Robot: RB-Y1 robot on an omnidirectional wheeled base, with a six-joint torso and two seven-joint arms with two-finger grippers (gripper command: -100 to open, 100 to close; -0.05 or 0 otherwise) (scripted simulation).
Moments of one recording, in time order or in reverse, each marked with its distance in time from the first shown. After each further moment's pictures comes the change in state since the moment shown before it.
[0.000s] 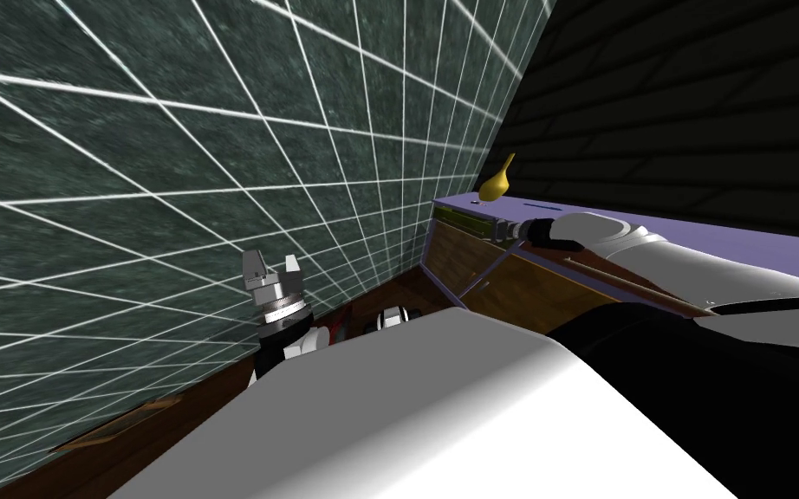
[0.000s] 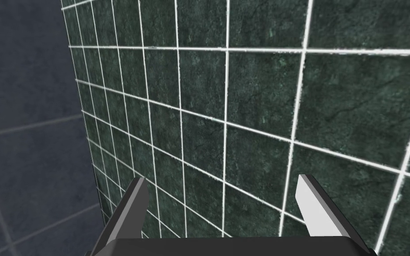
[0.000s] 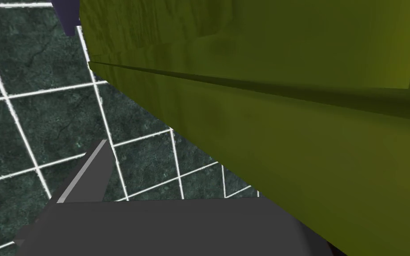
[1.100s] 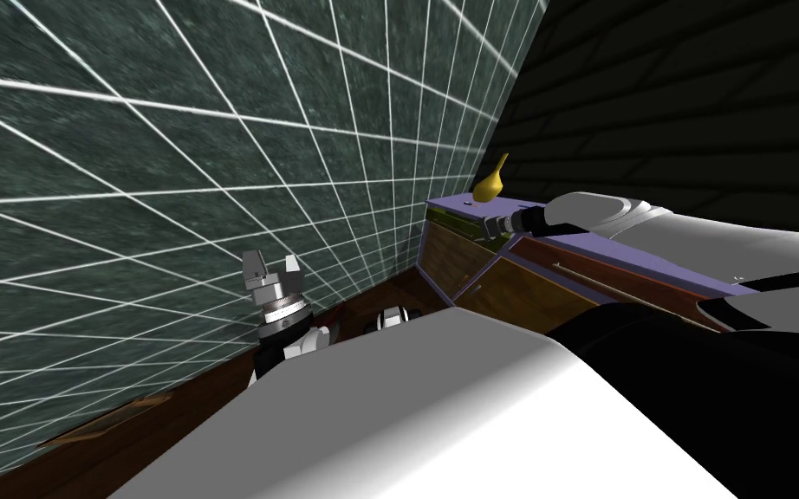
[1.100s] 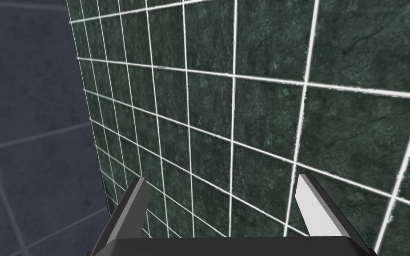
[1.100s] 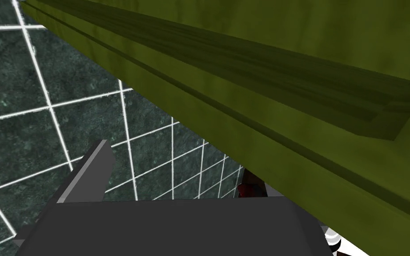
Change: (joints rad) left arm 0.000 0.000 0.000 0.000 0.000 0.000 0.000; right arm 0.015 -0.165 -0.011 -0.111 -0.013 -0.196 -0.016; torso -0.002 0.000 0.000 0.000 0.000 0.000
